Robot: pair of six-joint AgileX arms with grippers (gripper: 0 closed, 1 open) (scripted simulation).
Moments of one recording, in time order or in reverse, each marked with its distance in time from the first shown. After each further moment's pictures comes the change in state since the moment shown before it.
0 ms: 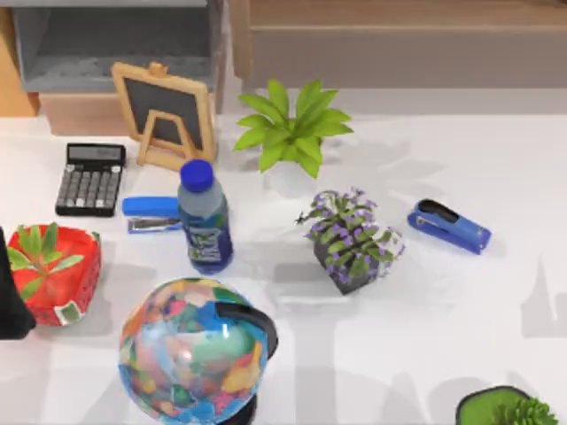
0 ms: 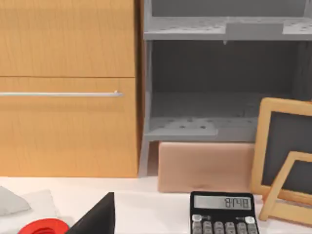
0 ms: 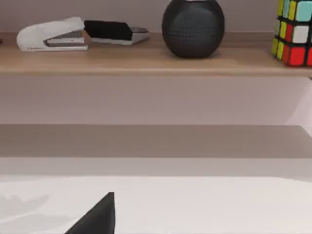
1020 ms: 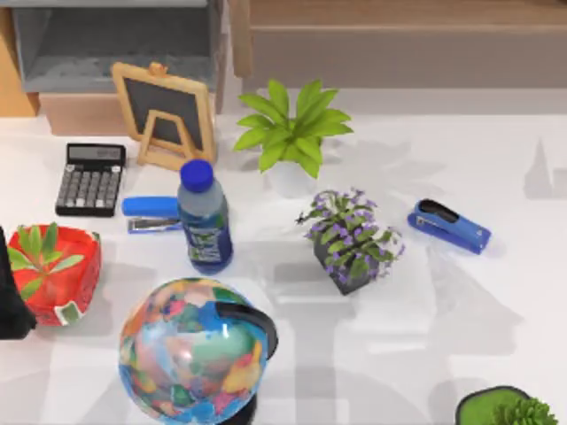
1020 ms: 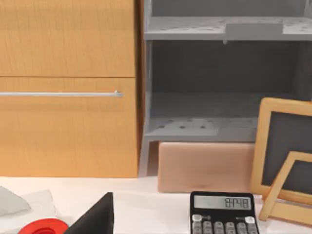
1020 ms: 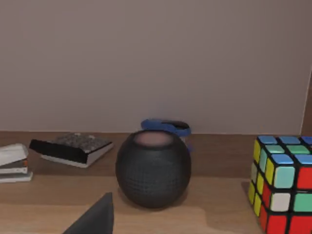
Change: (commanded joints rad) left arm 0.000 0.000 0.000 0.000 0.000 0.000; right arm -0.230 1.077 0.544 0.597 -0.212 0.013
